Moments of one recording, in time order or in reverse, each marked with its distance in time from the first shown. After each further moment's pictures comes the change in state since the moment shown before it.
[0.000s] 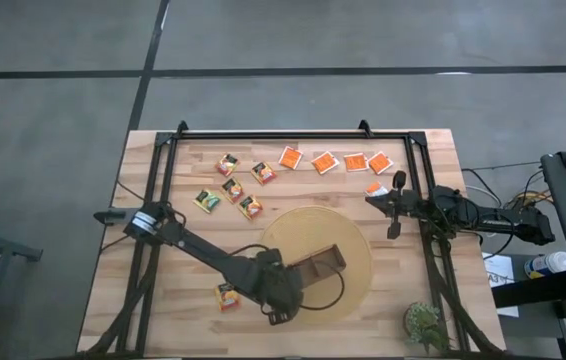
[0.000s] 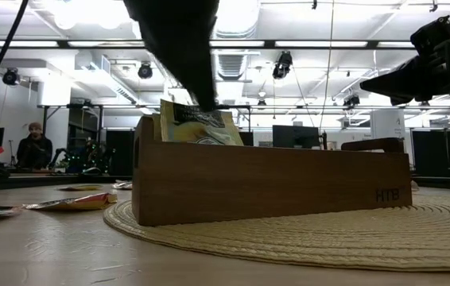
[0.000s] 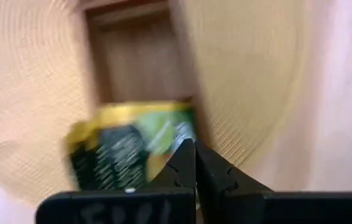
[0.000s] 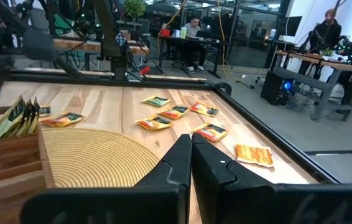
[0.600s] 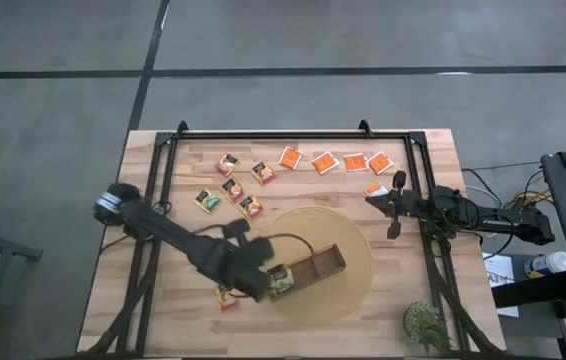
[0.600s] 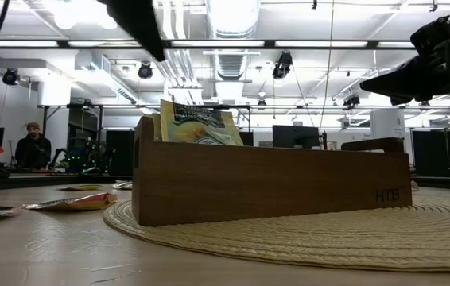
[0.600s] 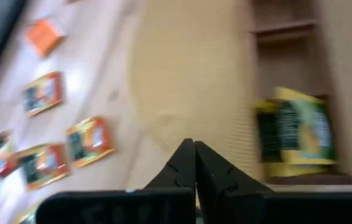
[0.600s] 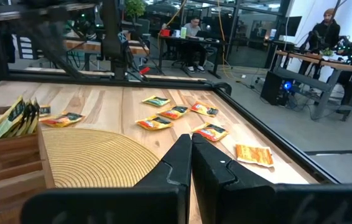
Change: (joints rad) left arm -0.004 -0.317 -0.223 -0.163 -0.348 -0.129; right arm 0.000 0.000 0.000 0.000 0.000 0.000
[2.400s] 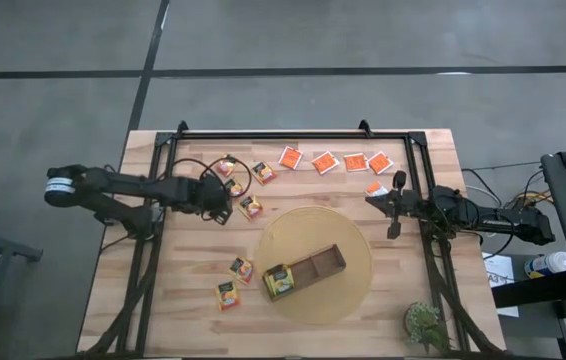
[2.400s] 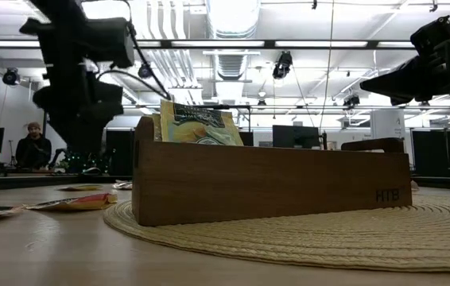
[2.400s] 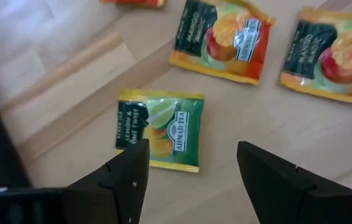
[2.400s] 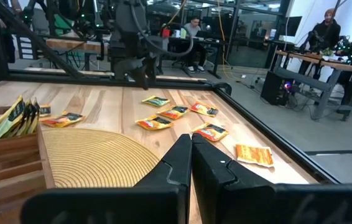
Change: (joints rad) left arm 0.571 -0.496 -0.823 0.235 0.177 -0.130; right arm 0.000 0.000 0.000 0.000 0.000 0.000
